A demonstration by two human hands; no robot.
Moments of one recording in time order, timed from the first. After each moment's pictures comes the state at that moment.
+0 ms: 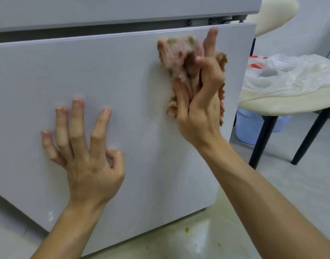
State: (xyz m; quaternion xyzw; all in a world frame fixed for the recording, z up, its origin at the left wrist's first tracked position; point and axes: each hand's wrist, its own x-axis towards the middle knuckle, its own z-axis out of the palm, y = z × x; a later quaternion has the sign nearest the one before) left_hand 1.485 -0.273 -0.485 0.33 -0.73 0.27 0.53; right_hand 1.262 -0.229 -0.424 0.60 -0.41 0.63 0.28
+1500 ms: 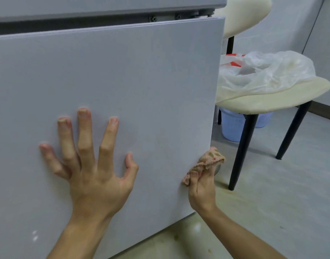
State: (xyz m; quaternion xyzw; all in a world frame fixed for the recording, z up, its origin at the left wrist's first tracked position) left_hand 1.429 -0.266 -0.507 0.32 -0.76 0.26 0.50; right_hand 1.210 -0.183 -0.675 0.41 -0.69 0.60 0.02
